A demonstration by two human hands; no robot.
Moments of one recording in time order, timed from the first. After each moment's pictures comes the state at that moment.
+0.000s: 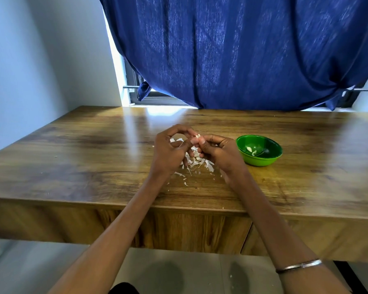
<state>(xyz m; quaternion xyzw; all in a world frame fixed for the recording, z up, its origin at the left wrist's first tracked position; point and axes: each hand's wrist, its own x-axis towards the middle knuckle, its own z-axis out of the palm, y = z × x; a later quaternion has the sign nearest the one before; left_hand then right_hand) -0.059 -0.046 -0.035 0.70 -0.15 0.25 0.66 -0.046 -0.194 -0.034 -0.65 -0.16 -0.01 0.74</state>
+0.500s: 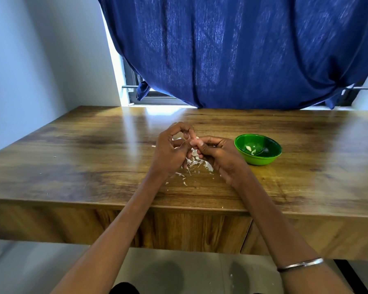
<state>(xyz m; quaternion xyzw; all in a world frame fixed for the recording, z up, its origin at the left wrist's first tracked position) -0.060 -0.045 -0.035 0.72 -0.19 0.24 0.62 -0.047 -0.197 -0.033 -0.62 -0.17 0.05 0.76</state>
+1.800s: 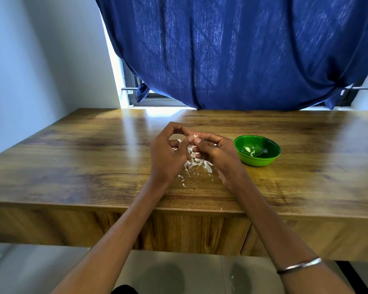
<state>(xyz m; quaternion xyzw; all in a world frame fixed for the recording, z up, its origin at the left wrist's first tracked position) -0.067 -0.053 -0.036 0.73 -0.13 0.37 0.56 -0.049 -0.190 -0.031 -0.62 -0.13 -0.01 0.77</state>
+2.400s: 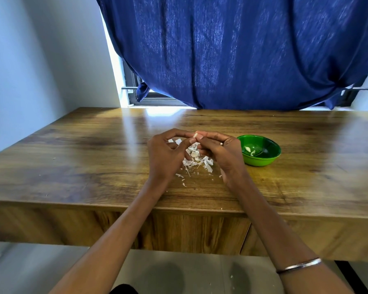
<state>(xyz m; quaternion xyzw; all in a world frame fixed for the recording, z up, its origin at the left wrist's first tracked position) -0.067 -0.050 -0.037 0.73 -0.09 0.33 0.59 -0.045 -0.195 -0.033 -0.61 -0.10 -0.06 0.78</state>
